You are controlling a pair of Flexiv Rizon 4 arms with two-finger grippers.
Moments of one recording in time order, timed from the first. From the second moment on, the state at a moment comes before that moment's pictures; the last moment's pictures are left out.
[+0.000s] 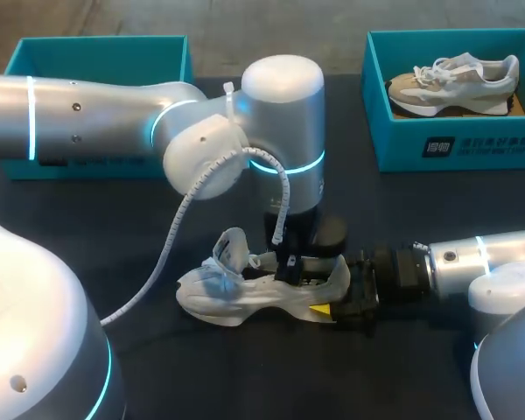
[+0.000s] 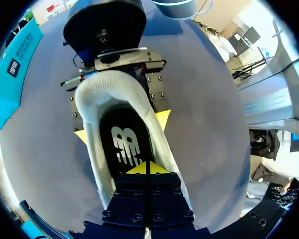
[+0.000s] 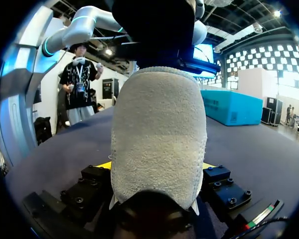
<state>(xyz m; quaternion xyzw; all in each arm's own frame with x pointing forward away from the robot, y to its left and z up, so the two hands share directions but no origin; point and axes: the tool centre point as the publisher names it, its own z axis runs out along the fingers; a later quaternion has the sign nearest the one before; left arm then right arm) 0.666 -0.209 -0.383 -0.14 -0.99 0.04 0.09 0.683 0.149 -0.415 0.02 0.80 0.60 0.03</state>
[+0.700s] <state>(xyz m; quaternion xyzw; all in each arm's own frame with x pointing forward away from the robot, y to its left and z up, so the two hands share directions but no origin) 0.650 -0.174 -0.399 -0.13 -0.98 0.03 0.15 0.683 0.149 -0.415 0.02 0.80 0.60 0.03</state>
